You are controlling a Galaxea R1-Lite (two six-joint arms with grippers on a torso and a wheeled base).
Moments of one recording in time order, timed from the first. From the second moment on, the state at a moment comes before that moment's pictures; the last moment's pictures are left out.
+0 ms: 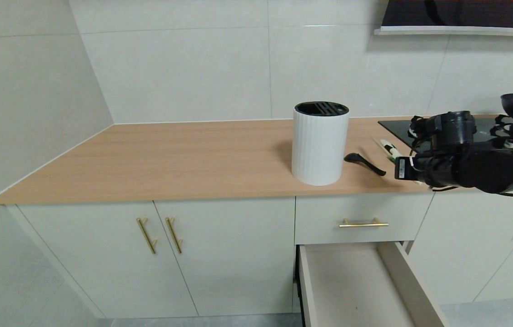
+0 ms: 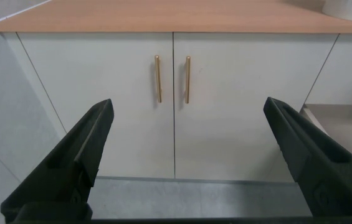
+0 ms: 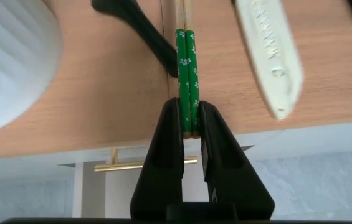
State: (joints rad) left arm 0.00 0.00 0.00 0.00 0.06 -0.01; right arm 0.17 1.97 -1.28 -0.21 -0.20 0.14
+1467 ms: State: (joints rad) left arm 0.00 0.00 0.00 0.00 0.06 -0.01; right arm 0.46 1.29 -0.70 -0.01 -0.18 -0.07
